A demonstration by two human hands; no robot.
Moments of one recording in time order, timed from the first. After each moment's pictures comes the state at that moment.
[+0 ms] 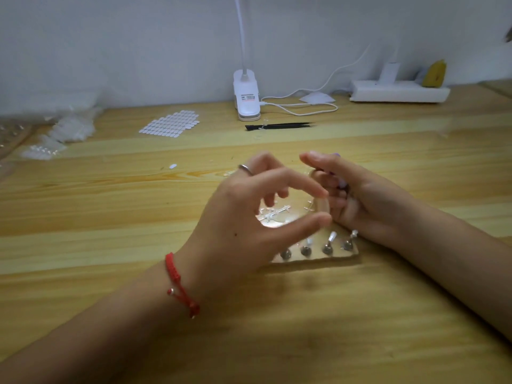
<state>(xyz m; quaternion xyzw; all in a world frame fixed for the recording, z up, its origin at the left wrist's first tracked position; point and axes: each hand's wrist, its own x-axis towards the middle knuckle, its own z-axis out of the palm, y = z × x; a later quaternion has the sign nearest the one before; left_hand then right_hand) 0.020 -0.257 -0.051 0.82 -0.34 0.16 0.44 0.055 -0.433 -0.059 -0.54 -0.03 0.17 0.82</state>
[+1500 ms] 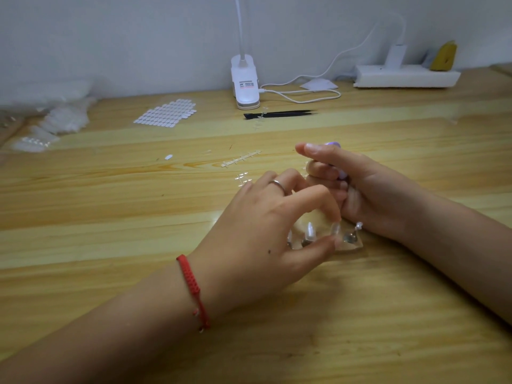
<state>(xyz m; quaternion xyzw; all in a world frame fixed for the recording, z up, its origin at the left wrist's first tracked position) 0.010 -0.270 -0.053 0.90 -0.33 0.06 0.27 0.060 -0.435 -0.065 -0.55 -0.05 0.19 0.81</state>
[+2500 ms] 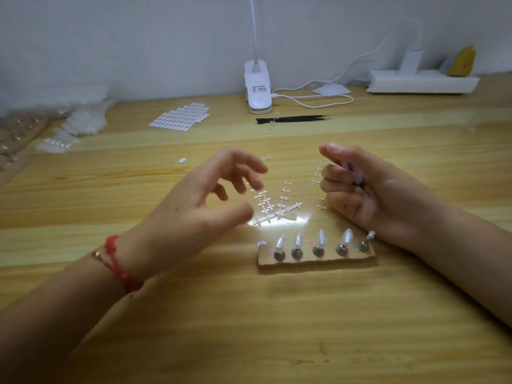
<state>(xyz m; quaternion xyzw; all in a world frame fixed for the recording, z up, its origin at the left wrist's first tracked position) 0.028 -0.204 -0.046 0.85 -0.26 0.00 0.46 0.060 -0.435 -0.062 -0.49 -0.01 0.20 0.85</state>
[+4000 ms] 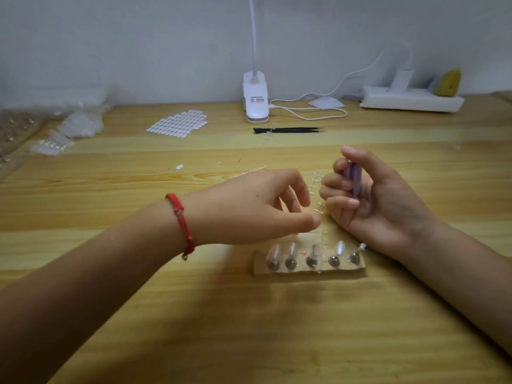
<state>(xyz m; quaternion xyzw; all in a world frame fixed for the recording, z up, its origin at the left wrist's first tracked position) 0.056 -0.249 -0.028 0.90 -0.27 -0.13 0.30 0.063 -0.440 -0.059 -0.38 0.04 0.21 0.90</state>
